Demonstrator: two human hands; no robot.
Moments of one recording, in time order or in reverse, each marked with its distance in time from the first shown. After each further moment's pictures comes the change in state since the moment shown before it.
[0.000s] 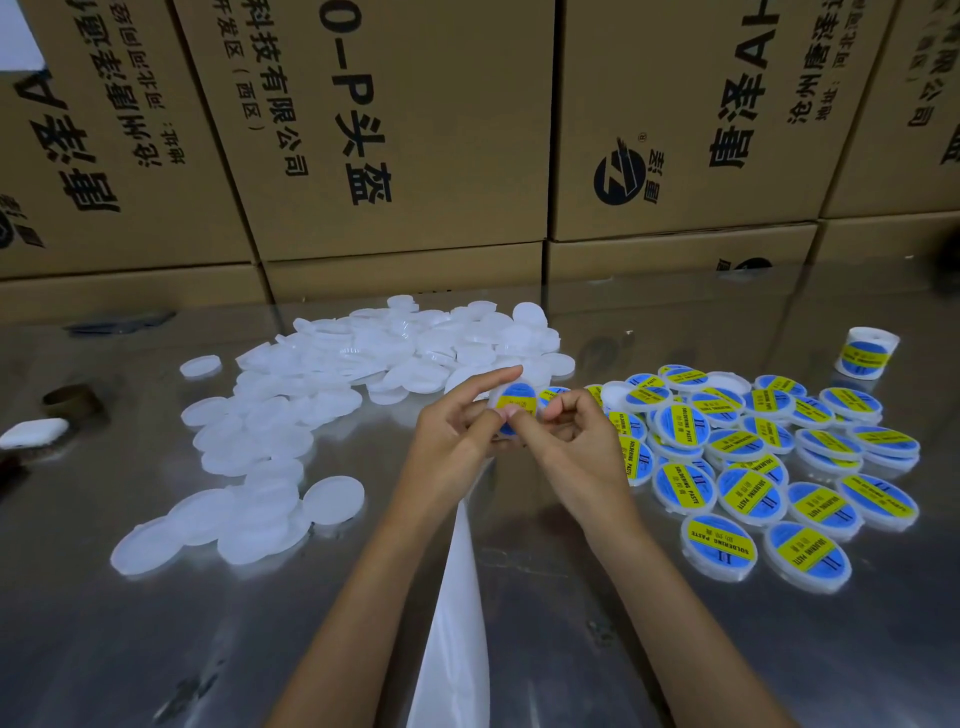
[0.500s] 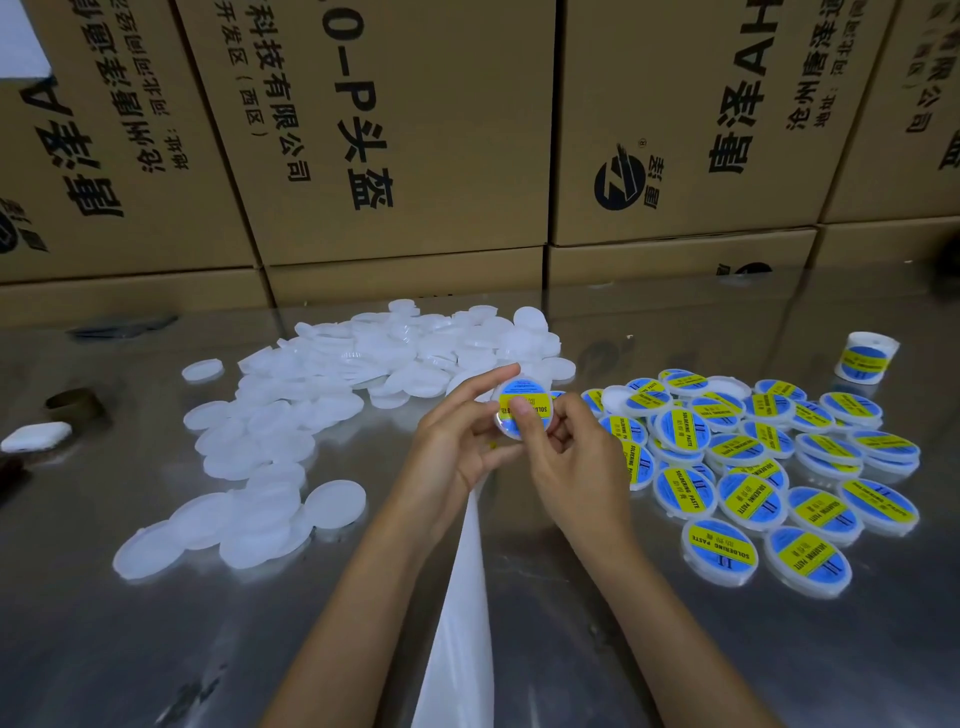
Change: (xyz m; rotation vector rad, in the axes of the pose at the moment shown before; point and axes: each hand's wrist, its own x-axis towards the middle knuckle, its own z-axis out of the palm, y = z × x) left_hand 0.005 0.003 -0.004 -0.412 -0.135 -0.150; right_hand -0.007 0.005 -0.002 -0.436 0.057 -0.227
